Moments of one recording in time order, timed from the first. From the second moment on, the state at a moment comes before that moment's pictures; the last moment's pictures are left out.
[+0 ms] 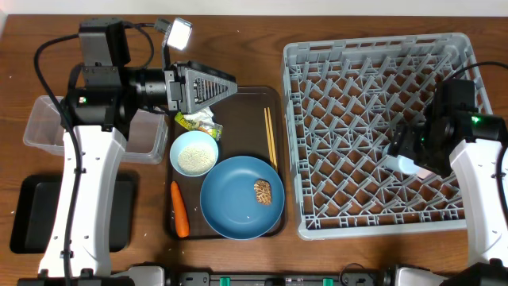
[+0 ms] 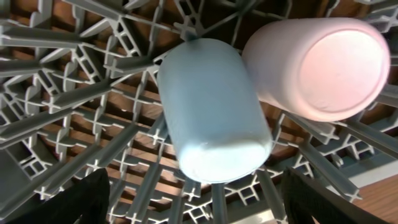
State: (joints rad) left arm 0.00 1.45 1.45 -0.63 1.49 -0.25; right arm -0.13 1.43 1.19 -1.13 0.01 0.30
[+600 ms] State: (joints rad) left arm -0.01 1.45 1.45 -0.77 1.29 -0.26; right arm -0.09 1.22 1.27 -1.07 -0.24 0.20
